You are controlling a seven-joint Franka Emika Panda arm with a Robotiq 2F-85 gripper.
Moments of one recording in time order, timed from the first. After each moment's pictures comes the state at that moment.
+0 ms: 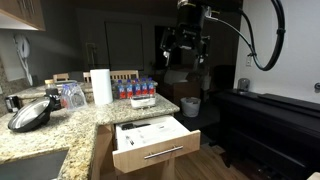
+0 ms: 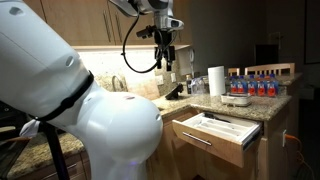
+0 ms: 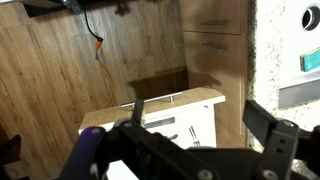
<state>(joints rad) 0.10 -0.64 0.23 -2.30 0.31 1.74 0.50</state>
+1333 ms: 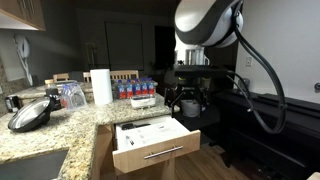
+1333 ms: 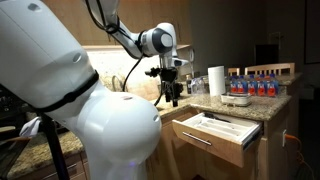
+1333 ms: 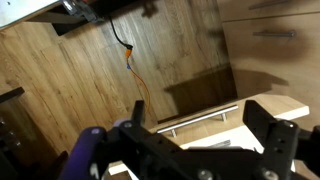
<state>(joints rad) 0.06 -0.53 0.36 -2.61 0.26 2.10 0.67</state>
